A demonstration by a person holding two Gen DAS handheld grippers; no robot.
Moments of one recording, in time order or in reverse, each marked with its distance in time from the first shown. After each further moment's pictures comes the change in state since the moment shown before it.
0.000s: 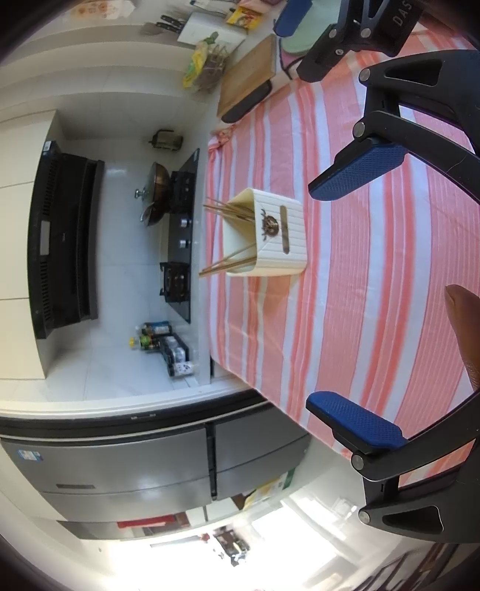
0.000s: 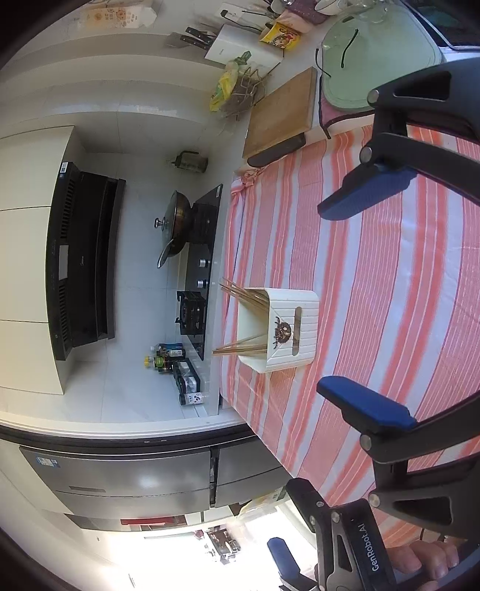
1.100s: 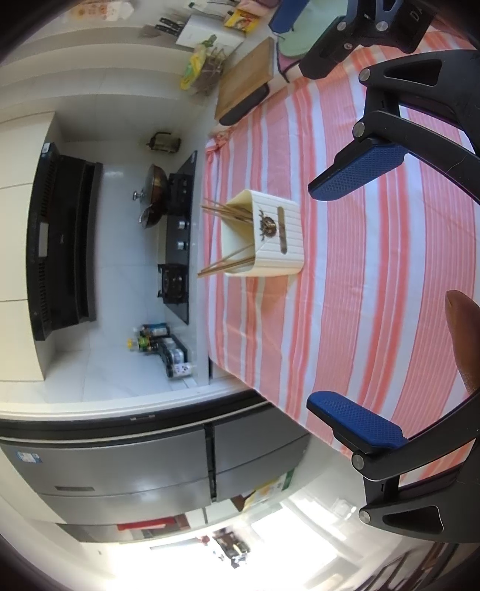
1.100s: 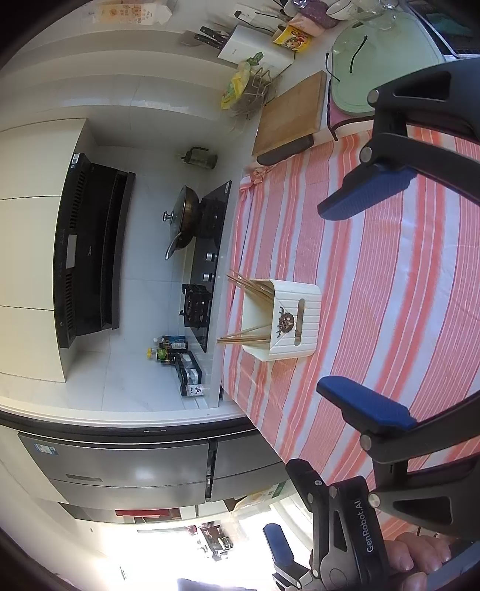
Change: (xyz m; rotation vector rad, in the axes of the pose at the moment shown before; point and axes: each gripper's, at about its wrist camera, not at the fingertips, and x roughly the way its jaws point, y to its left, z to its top) left arm -0.011 0.004 0.001 0.008 0.004 -0.008; right arm -0.014 0.015 0.003 -0.034 -0.012 0.003
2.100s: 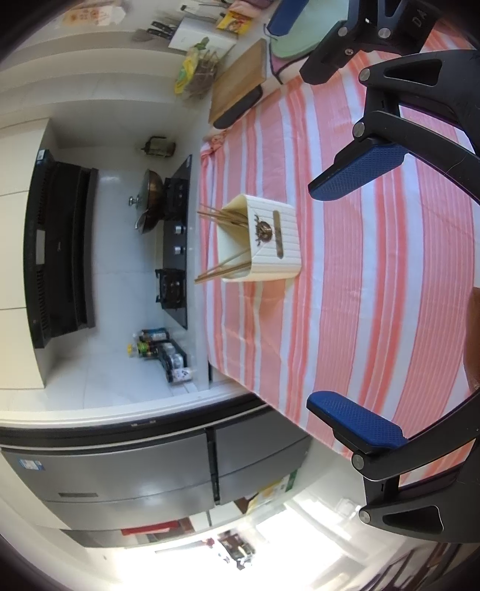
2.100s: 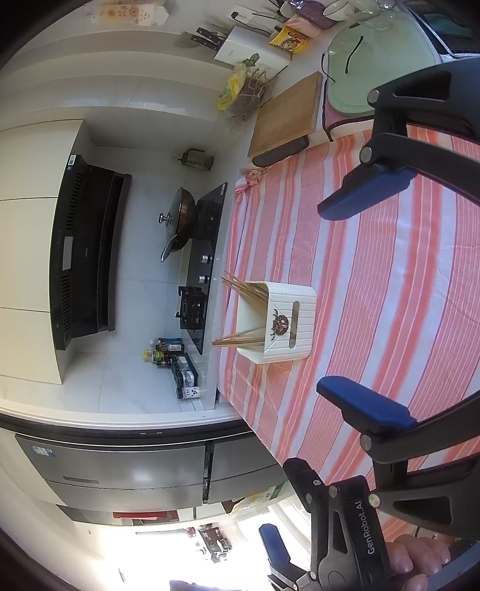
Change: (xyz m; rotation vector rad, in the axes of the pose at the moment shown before) left arm -0.001 -0.007 -0.004 0.025 0.006 -0.007; right arm 0.002 0.000 -0.006 0.002 0.011 -0.010
